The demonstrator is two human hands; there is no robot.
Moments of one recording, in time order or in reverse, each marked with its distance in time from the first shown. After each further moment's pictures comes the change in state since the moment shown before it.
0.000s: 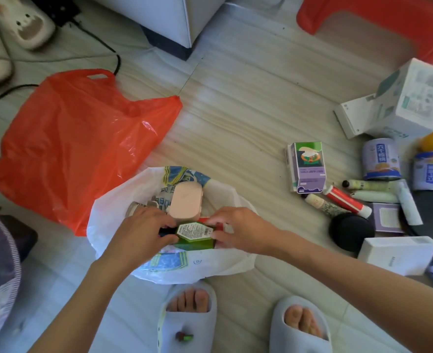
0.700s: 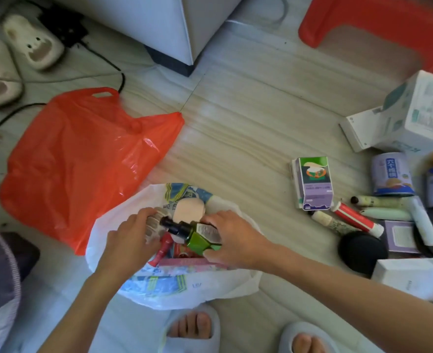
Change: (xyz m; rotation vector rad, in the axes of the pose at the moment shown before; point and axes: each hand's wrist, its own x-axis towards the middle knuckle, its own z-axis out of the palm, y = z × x) left_hand 0.011 -0.015 0.000 -0.126 0.071 -0.360; right_hand 0.020 -0.011 -0.007 -0.052 0.028 0.066
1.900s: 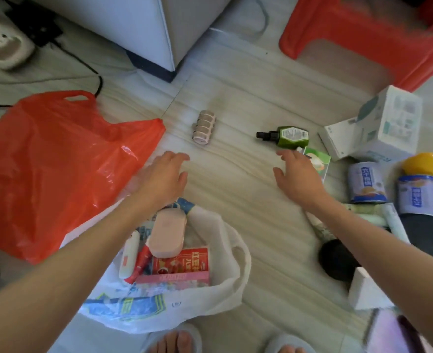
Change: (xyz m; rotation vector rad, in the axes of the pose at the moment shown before) left_hand 0.101 0.102 -0.027 -0.038 0.133 0.371; right_hand 0.008 0.113 -0.111 -0.245 0.556 0.437
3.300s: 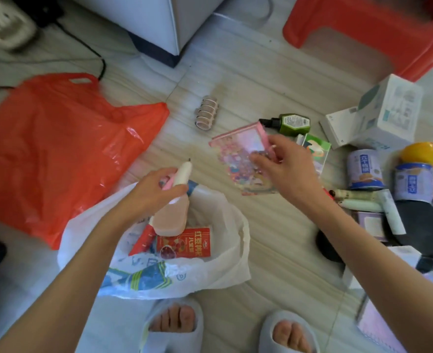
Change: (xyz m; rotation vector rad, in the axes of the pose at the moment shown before) left_hand -0.065 -0.011 -0.005 -0.612 -0.167 -0.298; right_hand -0.061 -0.062 -0.037 0.507 0.036 -0.058
